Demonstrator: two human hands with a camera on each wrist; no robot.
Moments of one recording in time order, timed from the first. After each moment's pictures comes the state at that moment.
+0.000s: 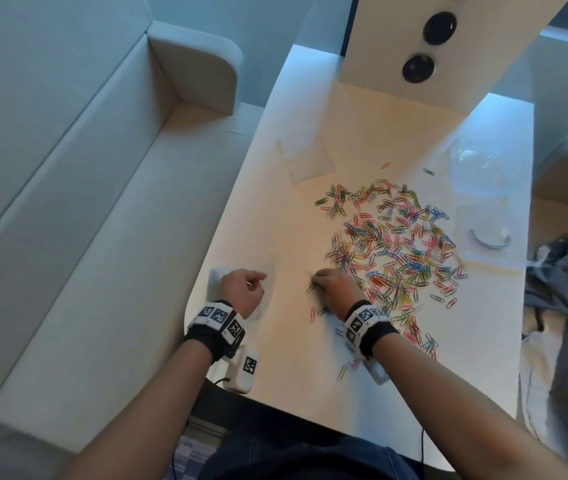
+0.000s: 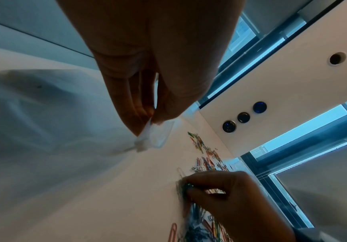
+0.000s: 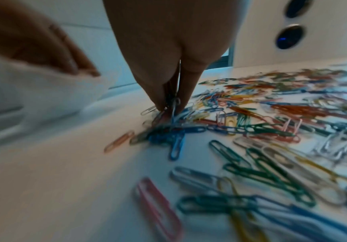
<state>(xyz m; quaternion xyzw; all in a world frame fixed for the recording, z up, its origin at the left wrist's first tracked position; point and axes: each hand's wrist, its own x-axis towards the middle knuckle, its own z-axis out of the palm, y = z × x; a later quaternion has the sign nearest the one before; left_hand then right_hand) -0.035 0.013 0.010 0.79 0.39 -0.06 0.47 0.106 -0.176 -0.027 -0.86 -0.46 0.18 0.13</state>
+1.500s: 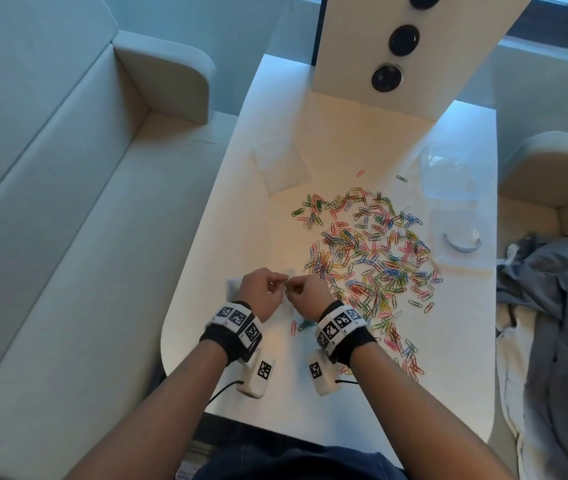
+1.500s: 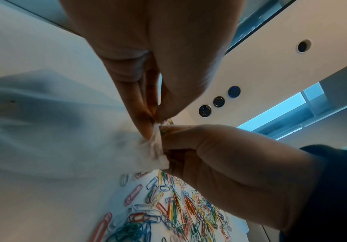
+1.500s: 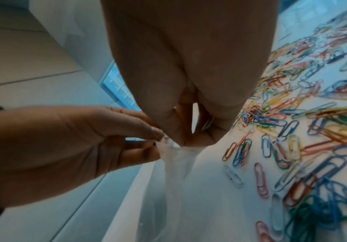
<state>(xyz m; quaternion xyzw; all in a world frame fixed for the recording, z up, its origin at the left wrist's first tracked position) 0.028 -0.026 0.013 0.84 0.26 -0.04 0.48 0.103 -0.144 0.017 -0.86 -0.21 0.36 0.29</state>
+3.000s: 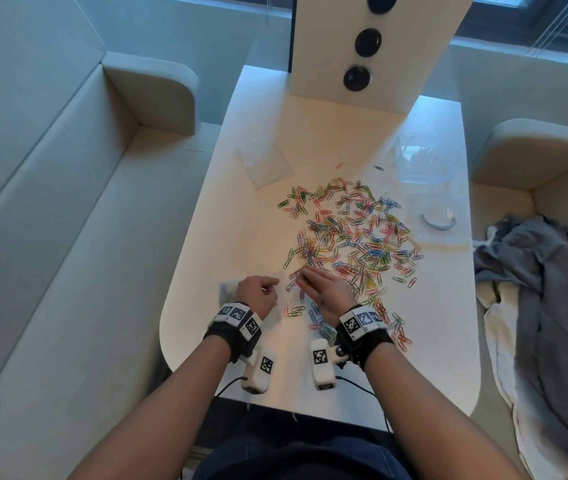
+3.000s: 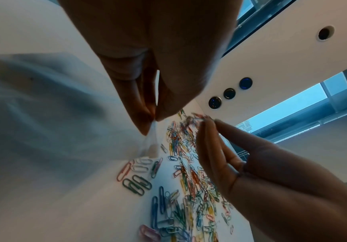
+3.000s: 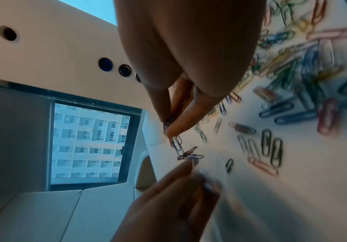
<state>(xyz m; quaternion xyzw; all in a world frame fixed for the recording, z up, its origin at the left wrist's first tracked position) -0.005 -0.057 0.008 0.81 0.31 -0.08 0.49 0.073 -0.206 0.027 -0.46 0.24 0.34 0.78</state>
